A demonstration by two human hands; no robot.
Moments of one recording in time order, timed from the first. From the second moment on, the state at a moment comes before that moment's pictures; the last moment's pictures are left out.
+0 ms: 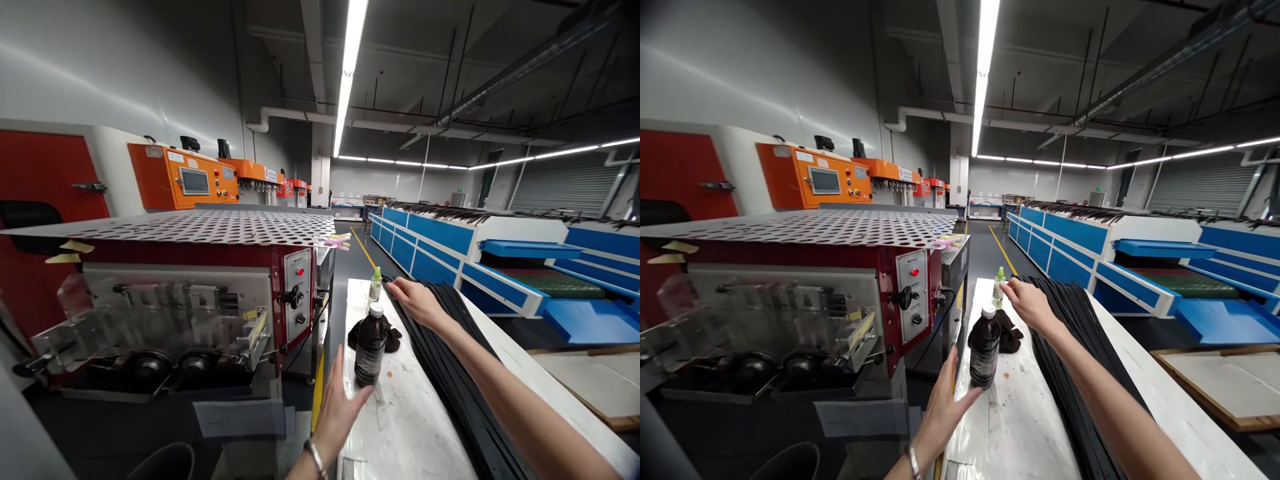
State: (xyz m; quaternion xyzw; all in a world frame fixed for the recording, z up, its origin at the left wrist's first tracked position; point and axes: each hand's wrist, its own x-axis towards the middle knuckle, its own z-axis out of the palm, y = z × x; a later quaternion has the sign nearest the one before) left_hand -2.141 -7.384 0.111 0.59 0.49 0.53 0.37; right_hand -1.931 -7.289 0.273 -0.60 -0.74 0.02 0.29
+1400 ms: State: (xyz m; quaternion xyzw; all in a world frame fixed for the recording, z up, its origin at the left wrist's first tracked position) left_hand -2.201 -7.478 0.140 0.59 0.55 0.52 0.29; right_hand -1.925 -7.403 0.171 -0.52 -0.85 0.09 -0.01
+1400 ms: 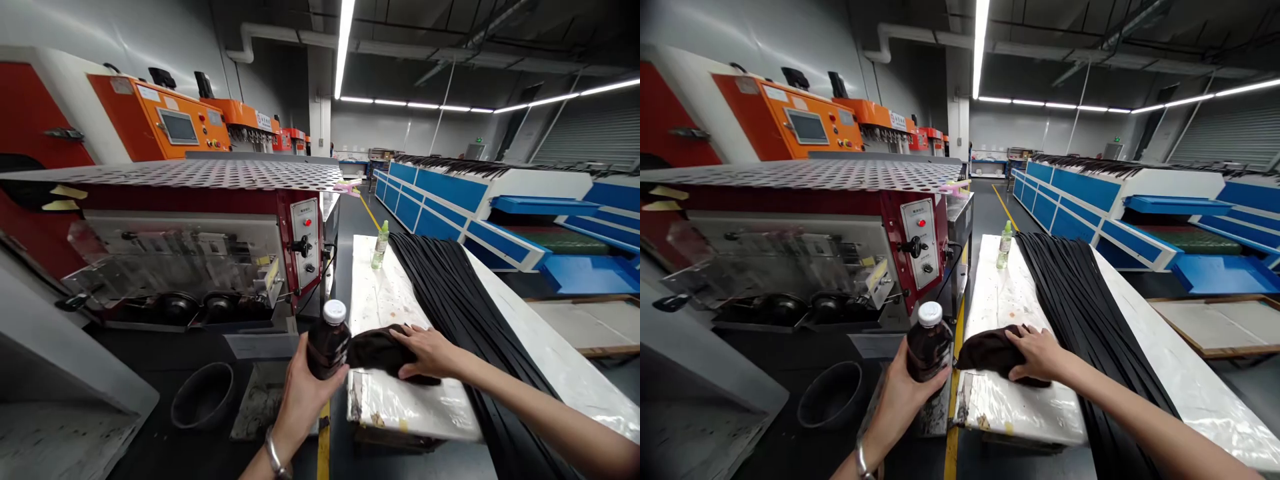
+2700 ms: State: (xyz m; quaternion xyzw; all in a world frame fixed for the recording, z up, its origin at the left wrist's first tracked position) left_hand -2.191 -7.475 0.166 0.72 0.39 0.39 0.43; right_hand -1.976 -7.464 0.338 -0.27 -0.96 -0.02 0.00
